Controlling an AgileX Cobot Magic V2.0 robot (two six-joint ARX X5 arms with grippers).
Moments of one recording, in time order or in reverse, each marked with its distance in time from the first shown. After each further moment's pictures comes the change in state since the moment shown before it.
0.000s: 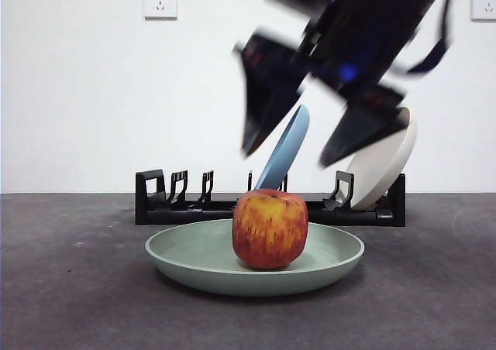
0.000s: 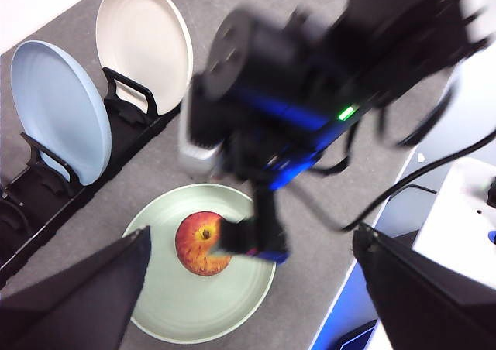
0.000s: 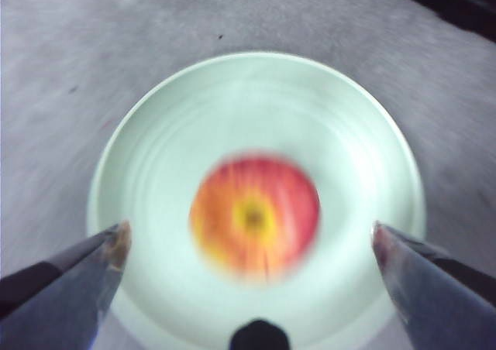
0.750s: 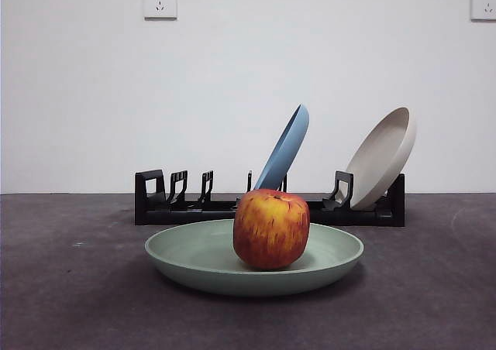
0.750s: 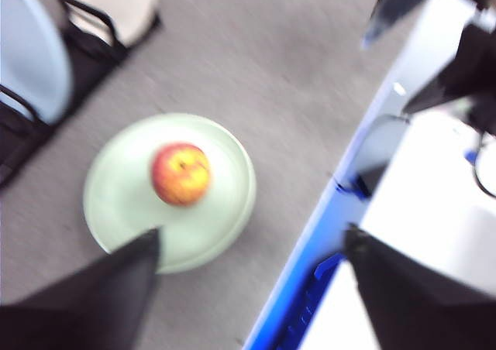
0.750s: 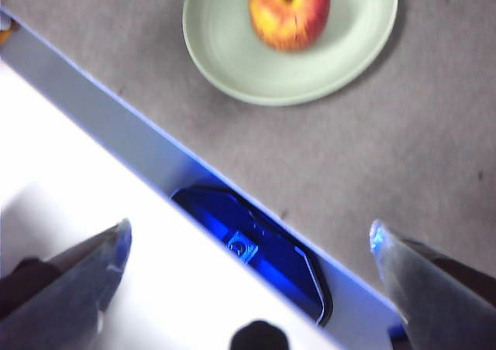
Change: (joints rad) left arm 0.000 0.000 0.000 -0.169 0.084 -0.012; right arm 0.000 -0.633 0.002 -0.718 -0.106 0.055
